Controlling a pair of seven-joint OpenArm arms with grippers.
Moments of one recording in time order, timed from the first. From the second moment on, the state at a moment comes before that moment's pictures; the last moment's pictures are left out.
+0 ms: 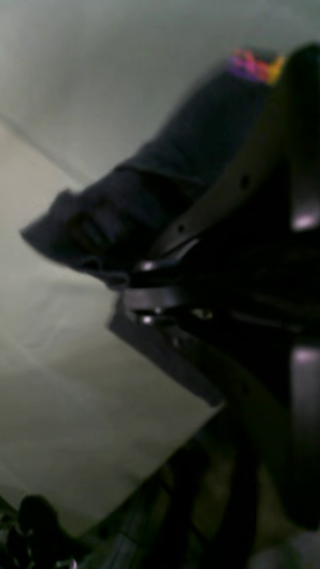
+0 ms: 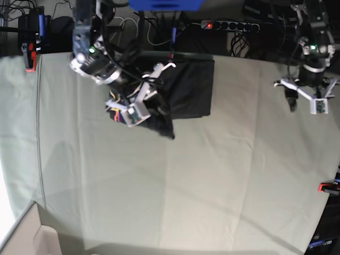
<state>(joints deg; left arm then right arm) 23.5 -10.6 -23.6 97.8 -4.3 -10.8 21.0 -19.4 -8.5 1.5 102.9 3.2 39.6 -33.4</state>
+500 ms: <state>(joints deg) 24.4 -10.5 -24.5 97.8 -4.5 -10.9 21.0 -16.9 -8.2 -6.9 98.7 3.2 39.4 -33.3</state>
